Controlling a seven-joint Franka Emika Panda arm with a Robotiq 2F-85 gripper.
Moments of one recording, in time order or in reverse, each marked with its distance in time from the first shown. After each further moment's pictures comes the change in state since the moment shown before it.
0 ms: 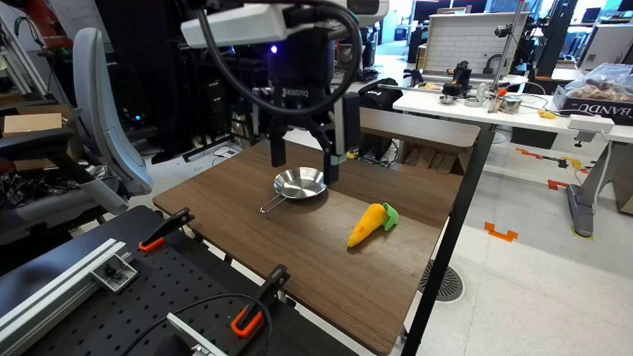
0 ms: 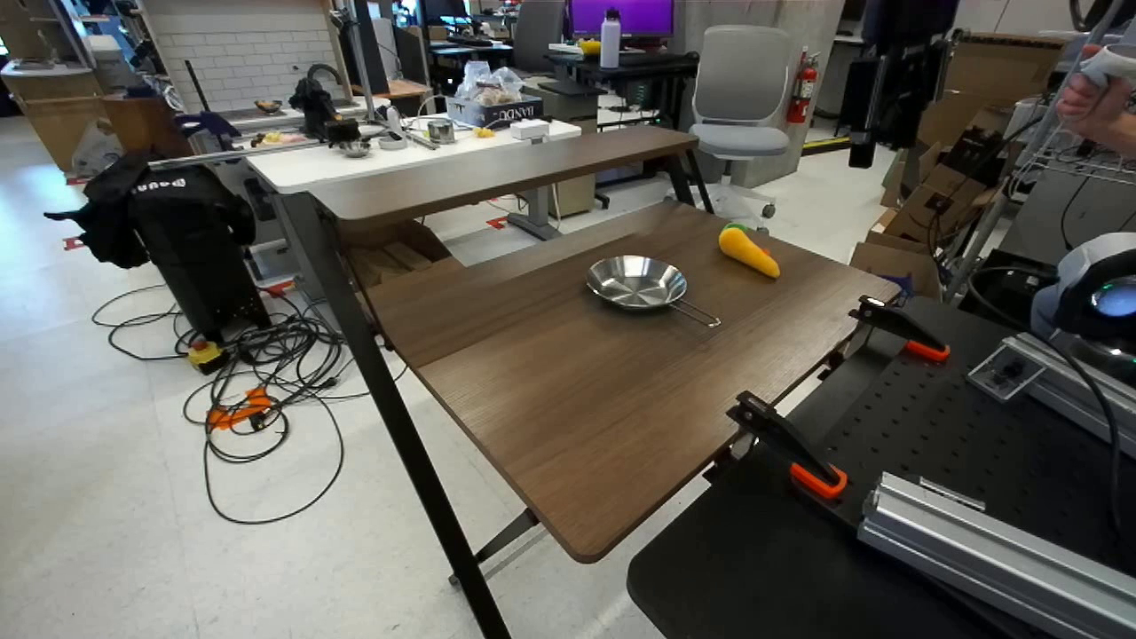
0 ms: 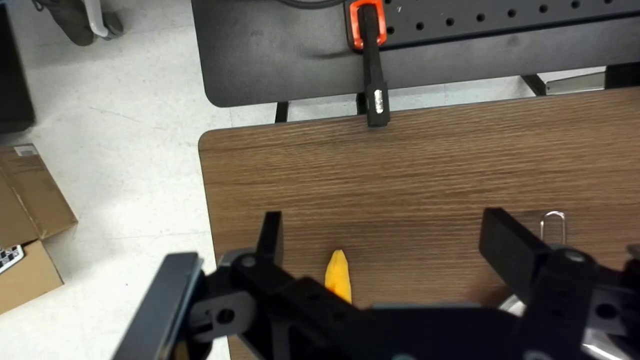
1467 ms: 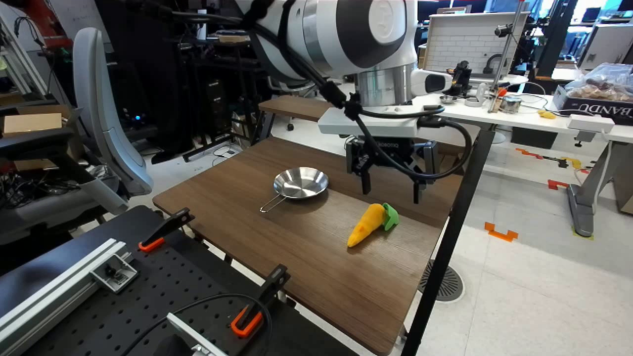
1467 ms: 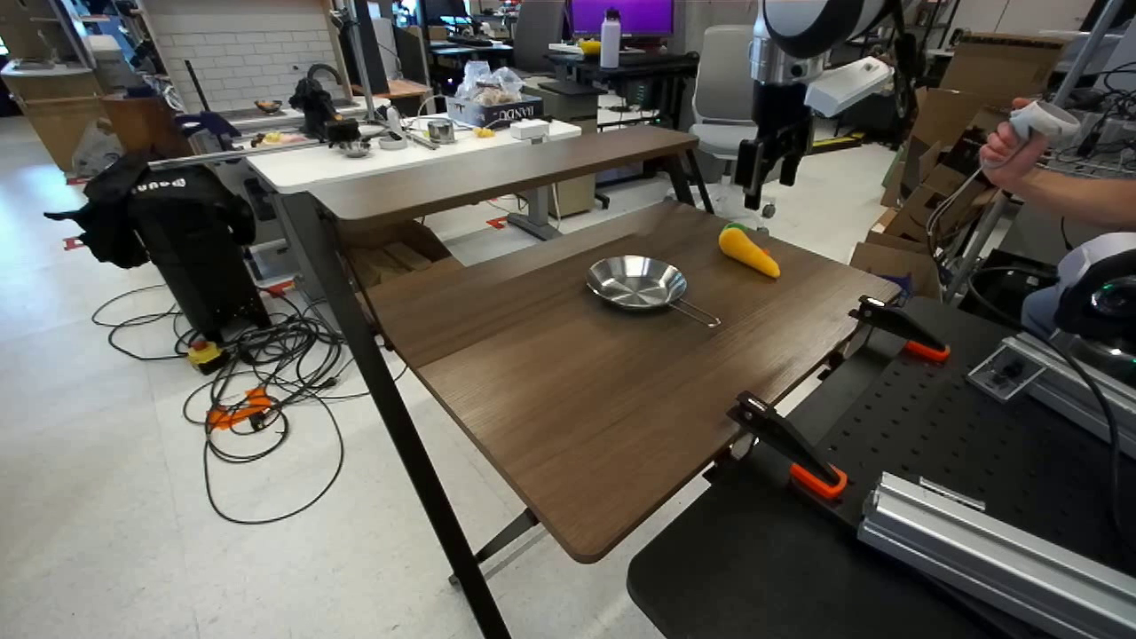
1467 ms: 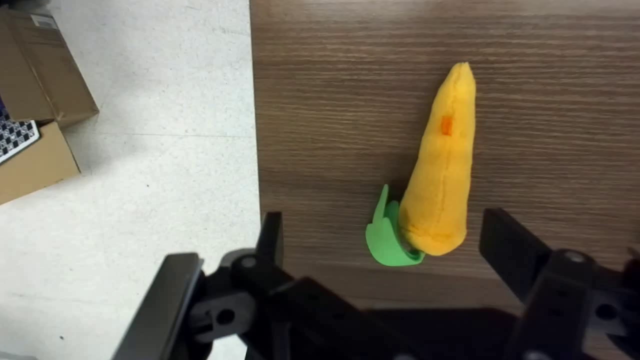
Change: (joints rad) arm -0.023 0.546 -0.009 0.415 -0.060 0.285 -0.034
